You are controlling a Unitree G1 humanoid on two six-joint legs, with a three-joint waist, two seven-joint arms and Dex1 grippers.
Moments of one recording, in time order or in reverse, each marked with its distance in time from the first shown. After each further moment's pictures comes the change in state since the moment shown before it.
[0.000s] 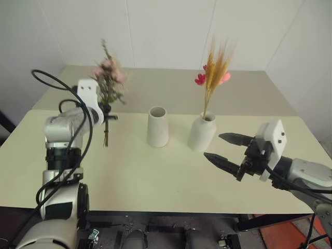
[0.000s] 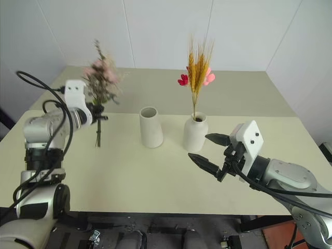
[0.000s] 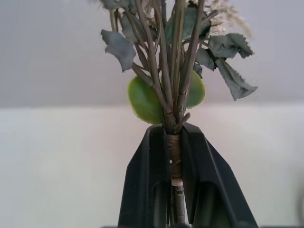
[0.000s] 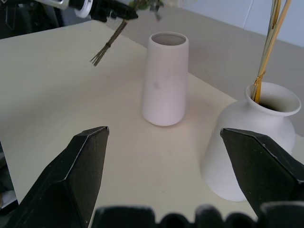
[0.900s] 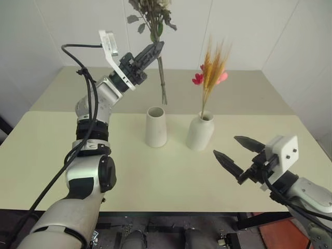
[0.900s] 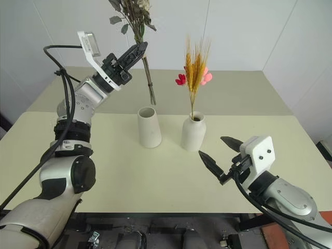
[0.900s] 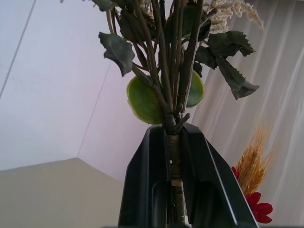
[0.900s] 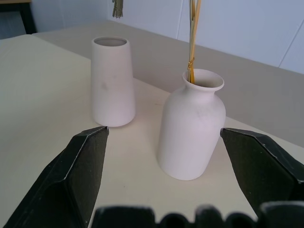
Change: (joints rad) left arm -0.191 -0.127 -0.061 0.384 -0.255 -0.421 -0.816; right arm 0.175 0.198 -0.024 -0.097 -0.195 -0.115 -0.111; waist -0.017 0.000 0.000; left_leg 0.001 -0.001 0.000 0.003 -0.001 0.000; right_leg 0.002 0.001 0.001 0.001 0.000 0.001
